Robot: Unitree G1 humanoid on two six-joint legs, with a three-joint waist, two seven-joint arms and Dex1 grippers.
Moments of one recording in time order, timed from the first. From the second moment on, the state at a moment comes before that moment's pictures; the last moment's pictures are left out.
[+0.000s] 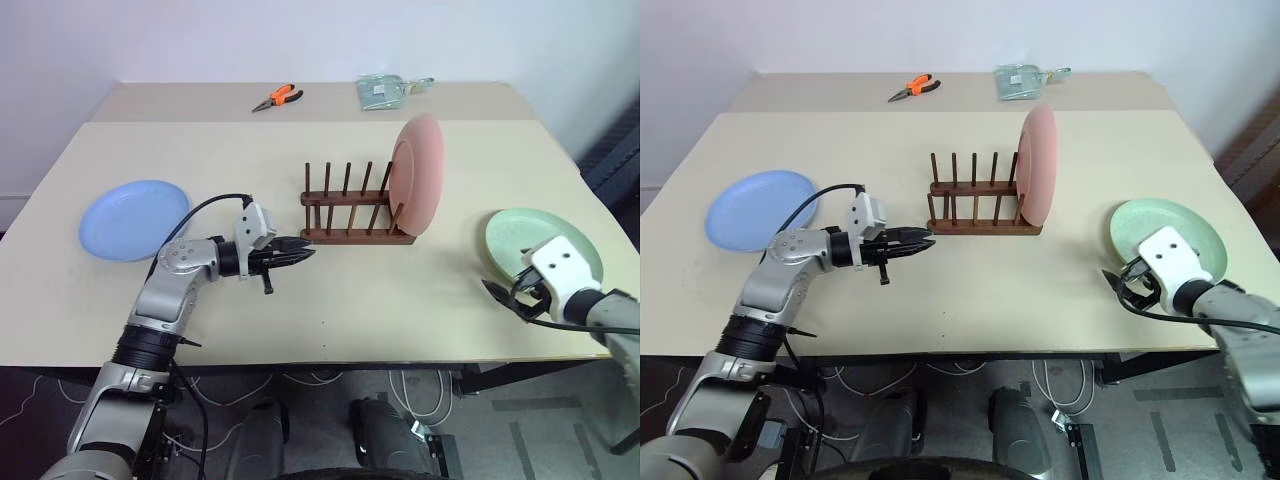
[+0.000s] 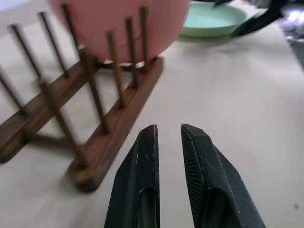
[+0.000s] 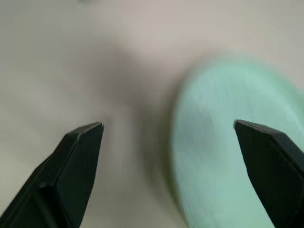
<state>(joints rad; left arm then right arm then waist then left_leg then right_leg) -0.51 0.45 -0.14 0.13 -0.28 0.19 -1.09 0.08 -0.87 -0.20 -0.18 0.17 0.47 0.47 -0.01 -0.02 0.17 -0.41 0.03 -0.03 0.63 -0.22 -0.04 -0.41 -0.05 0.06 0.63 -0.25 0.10</state>
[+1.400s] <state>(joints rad) -0.51 0.47 -0.03 0.18 -0.31 0.22 -1.02 -0.67 -0.23 -0.24 -0.25 1.19 0.69 0.05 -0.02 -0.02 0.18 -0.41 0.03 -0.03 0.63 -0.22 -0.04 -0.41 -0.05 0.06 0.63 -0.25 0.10</state>
